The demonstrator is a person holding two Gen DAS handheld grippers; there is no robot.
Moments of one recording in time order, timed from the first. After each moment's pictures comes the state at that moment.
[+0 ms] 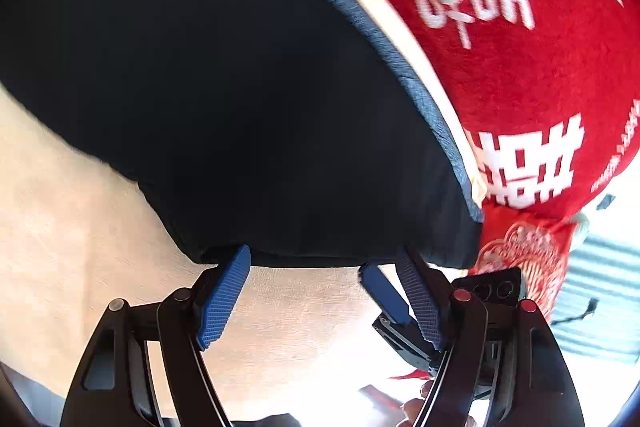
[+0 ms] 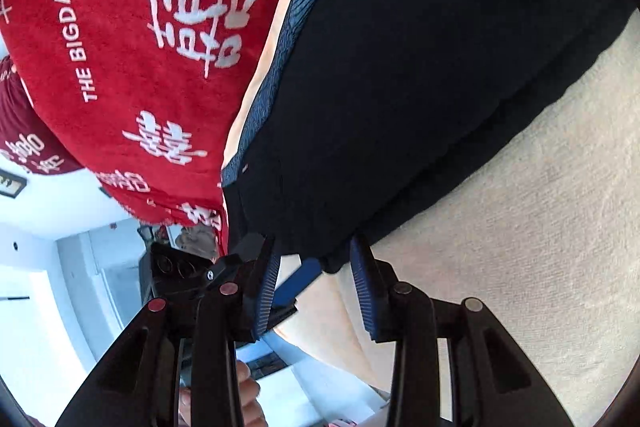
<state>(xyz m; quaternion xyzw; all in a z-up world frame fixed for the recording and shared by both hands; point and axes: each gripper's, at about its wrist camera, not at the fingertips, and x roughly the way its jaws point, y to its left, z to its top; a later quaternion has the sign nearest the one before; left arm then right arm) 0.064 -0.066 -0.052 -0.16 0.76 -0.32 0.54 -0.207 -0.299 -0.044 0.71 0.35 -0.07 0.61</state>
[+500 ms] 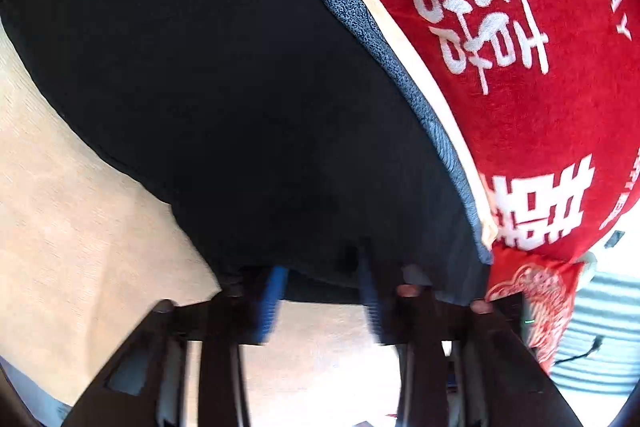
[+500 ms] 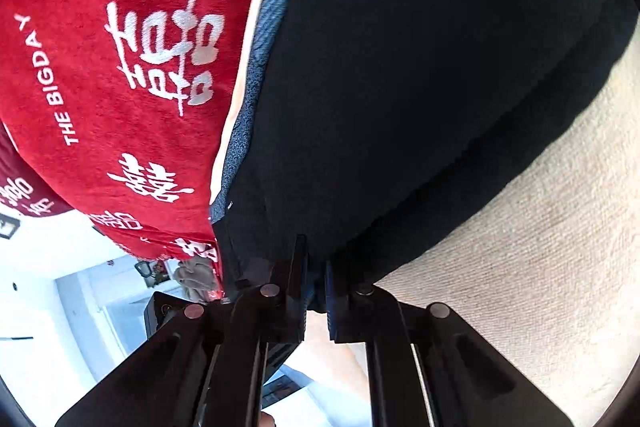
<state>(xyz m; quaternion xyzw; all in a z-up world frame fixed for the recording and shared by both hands) 0.069 -0.055 -0.042 -0.17 0.72 -0.29 0.60 -0.193 -0.308 -0.046 0.71 0.34 -0.11 0.61</state>
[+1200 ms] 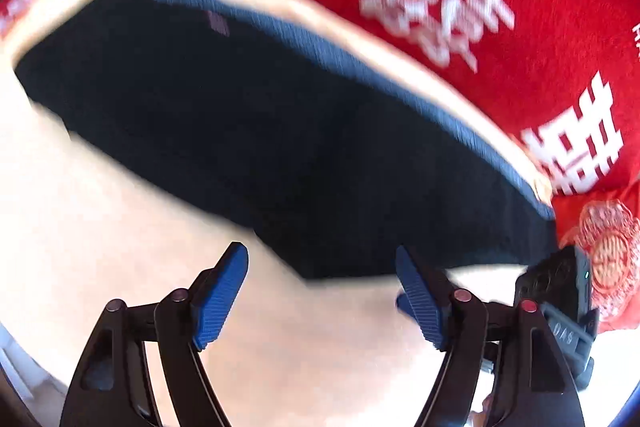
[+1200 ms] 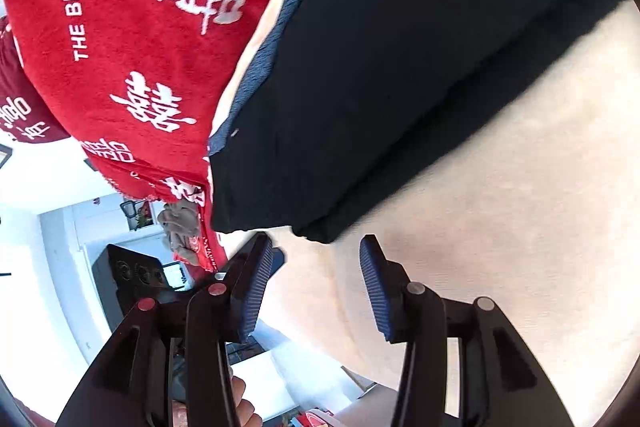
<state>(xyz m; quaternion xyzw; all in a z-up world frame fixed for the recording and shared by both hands) 0.070 -0.031 0.010 0.01 0.63 -0.31 0.71 -0.173 -0.266 -0.042 0.68 0.39 -0.04 0.62</state>
